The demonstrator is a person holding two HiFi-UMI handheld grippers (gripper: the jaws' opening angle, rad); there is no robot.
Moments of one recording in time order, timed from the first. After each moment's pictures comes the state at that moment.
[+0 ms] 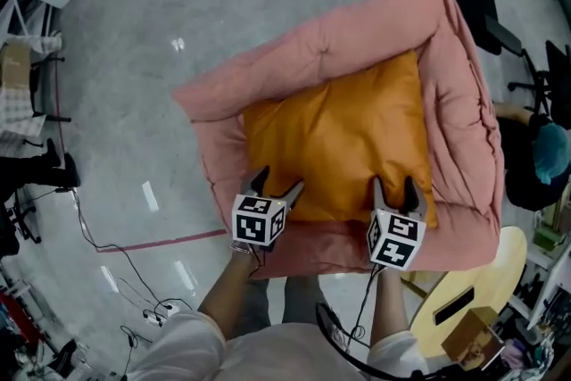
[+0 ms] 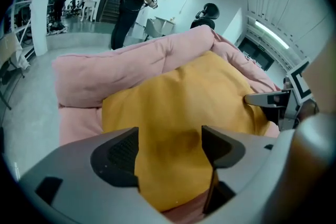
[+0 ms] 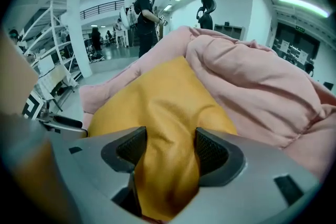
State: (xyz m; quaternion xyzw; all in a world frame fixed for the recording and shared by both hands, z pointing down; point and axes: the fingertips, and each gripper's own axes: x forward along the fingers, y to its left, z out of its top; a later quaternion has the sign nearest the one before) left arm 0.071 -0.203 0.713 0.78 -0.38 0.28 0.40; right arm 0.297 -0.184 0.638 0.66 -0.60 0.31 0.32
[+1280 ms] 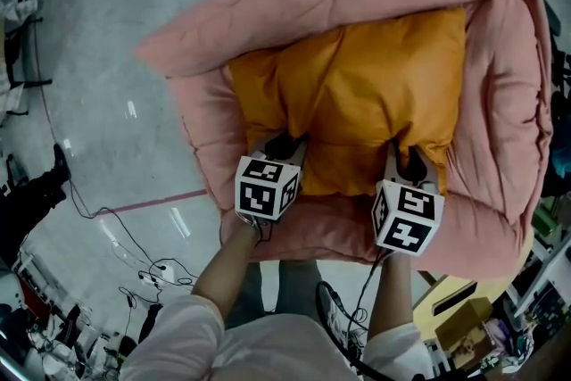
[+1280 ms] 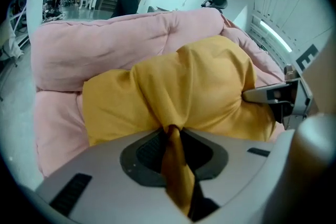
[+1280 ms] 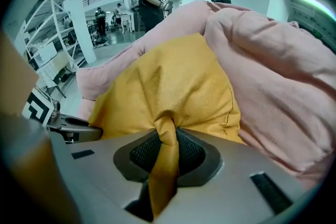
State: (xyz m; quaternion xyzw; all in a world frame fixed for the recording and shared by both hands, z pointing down) left arm 0.111 -0.210 0.782 0.77 -0.35 0.29 0.44; right arm 0.288 -0.207 0.699 0.61 -0.60 0.33 0.39
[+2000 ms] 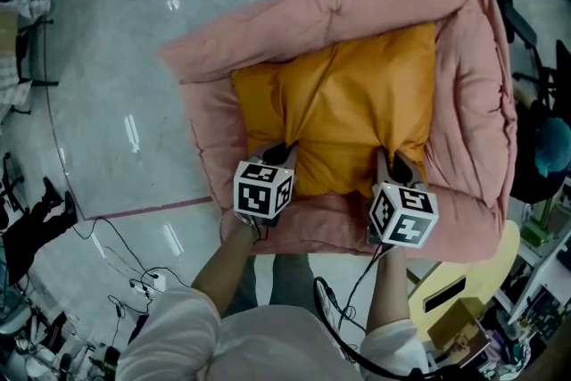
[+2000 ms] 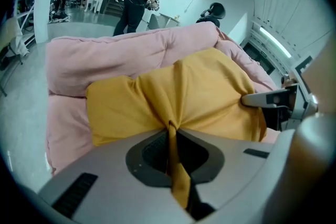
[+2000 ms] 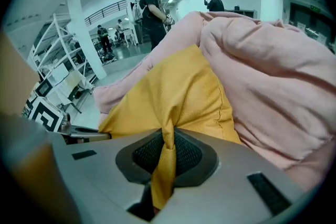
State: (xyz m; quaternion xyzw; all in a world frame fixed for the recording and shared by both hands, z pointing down) left arm 0.094 -0.202 0.735 0.77 -0.37 0.27 0.44; right arm 0.269 -0.198 0.660 0.59 -0.65 0.37 0.31
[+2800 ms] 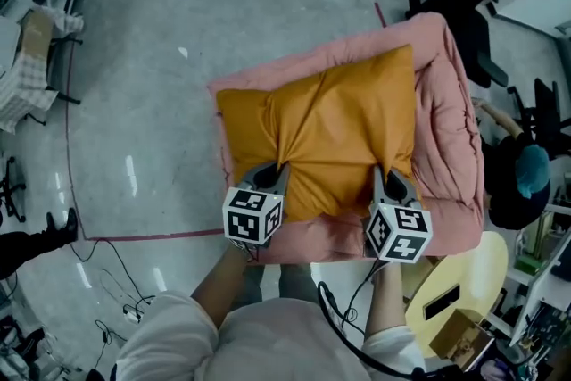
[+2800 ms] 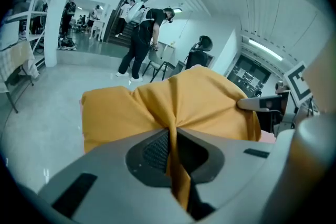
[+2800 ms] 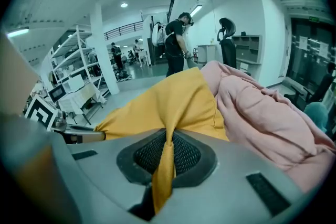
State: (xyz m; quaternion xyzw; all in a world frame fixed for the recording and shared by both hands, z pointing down) left arm 0.009 -0.210 0.579 0.81 -0.43 0.19 0.36; right arm 0.197 -0.207 0.517 0.60 -0.71 0.28 0.24
